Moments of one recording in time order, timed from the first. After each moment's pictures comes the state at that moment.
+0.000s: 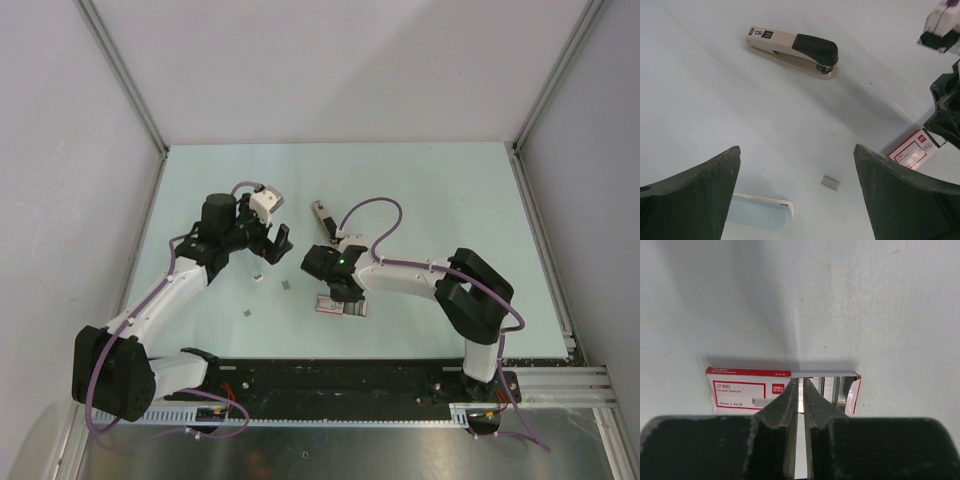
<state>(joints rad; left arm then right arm) -0.31 1.18 0.81 -0.19 0.42 0.26 1.04 1.86 1.28 -0.79 0.42 1.06</state>
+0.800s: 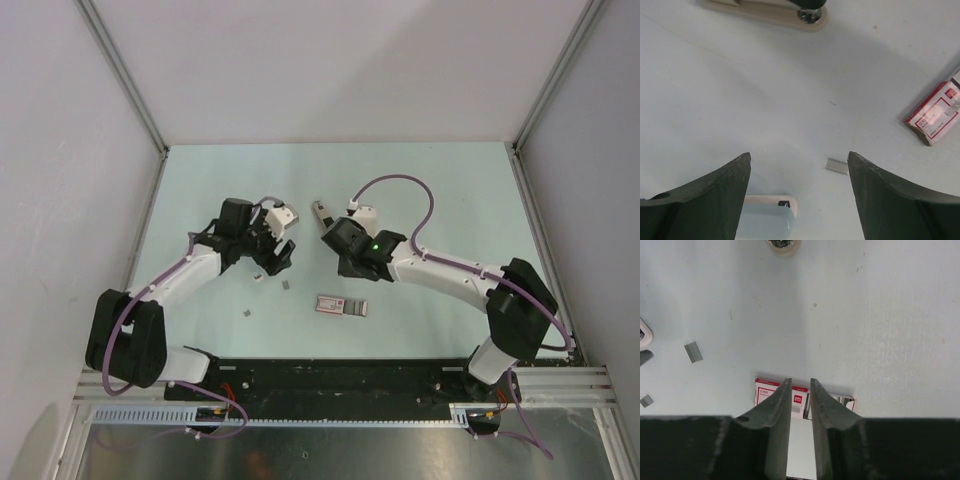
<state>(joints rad) -0.31 1.36 0.82 -0.28 0.43 0.45 0.95 1.63 1.23 -0.64 0.41 0.89</state>
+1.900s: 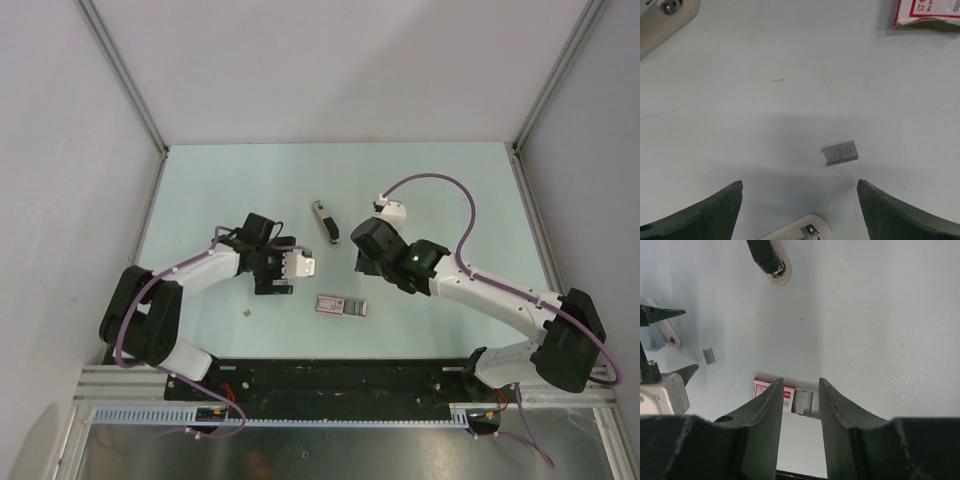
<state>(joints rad) -0.43 1.49 0.81 -0.43 0.31 1.16 0.92 1.36 1.09 -0.58 0.46 0.84</state>
